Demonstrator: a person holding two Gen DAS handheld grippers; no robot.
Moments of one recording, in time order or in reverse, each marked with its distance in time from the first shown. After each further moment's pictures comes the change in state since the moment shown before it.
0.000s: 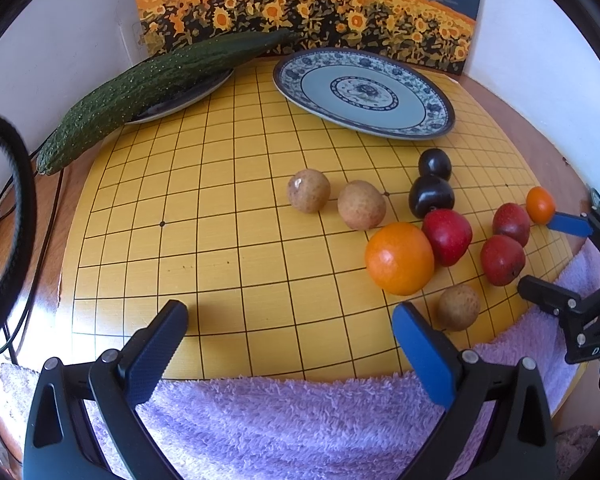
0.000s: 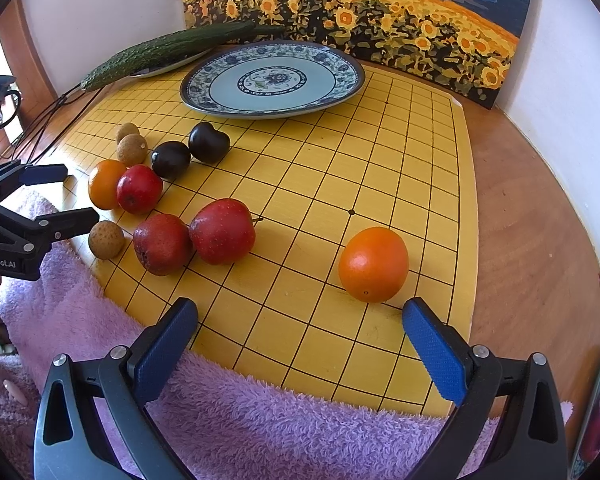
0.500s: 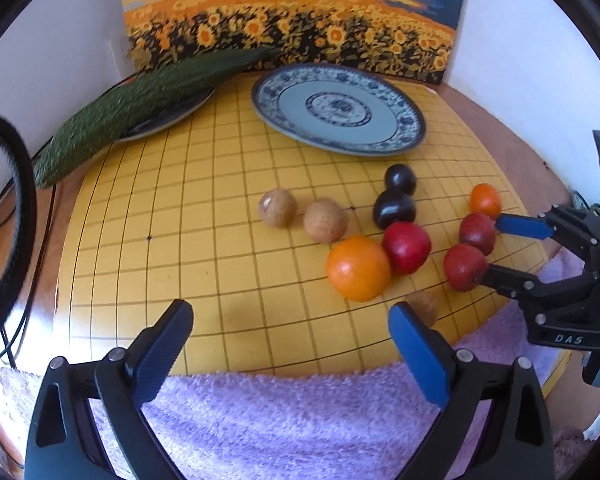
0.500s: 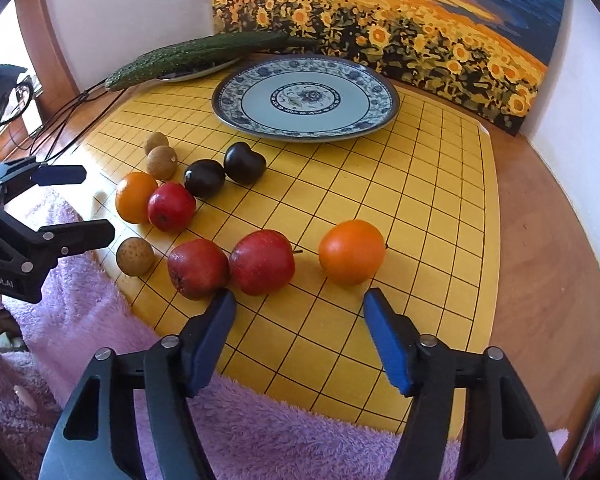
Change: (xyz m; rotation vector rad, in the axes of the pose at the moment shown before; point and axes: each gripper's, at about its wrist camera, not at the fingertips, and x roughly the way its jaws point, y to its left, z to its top) left arm -0.016 -0.013 0.006 0.013 -0.030 -0.053; right arm -0.002 0.013 0.012 -0.066 -0.023 0.053
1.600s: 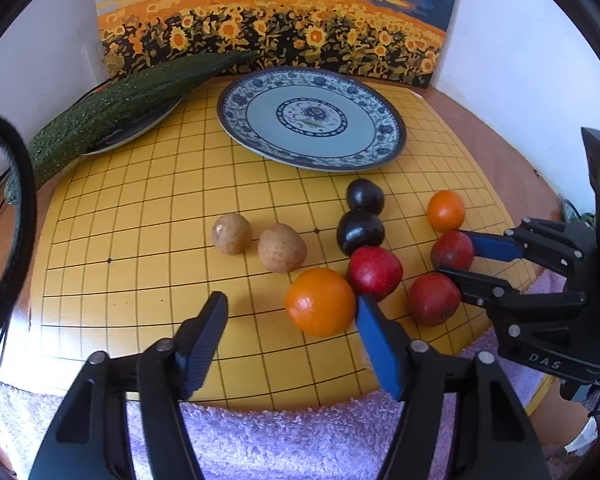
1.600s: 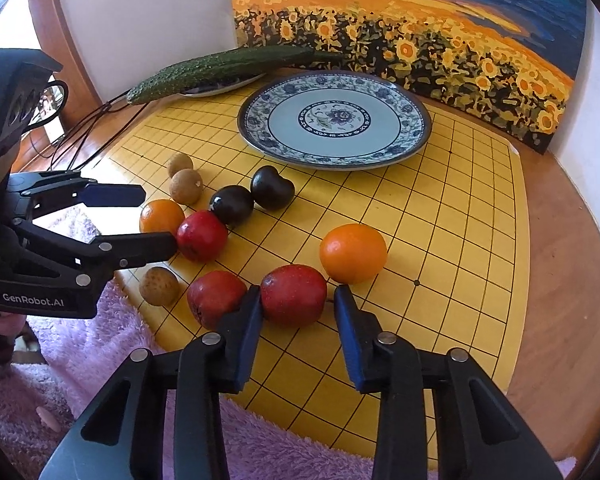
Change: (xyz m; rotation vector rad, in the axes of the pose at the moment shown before) left arm 0.014 -0.014 0.017 -0.001 0.007 -0.066; right arm 0.006 0.003 0.014 -0.014 -0.045 0.096
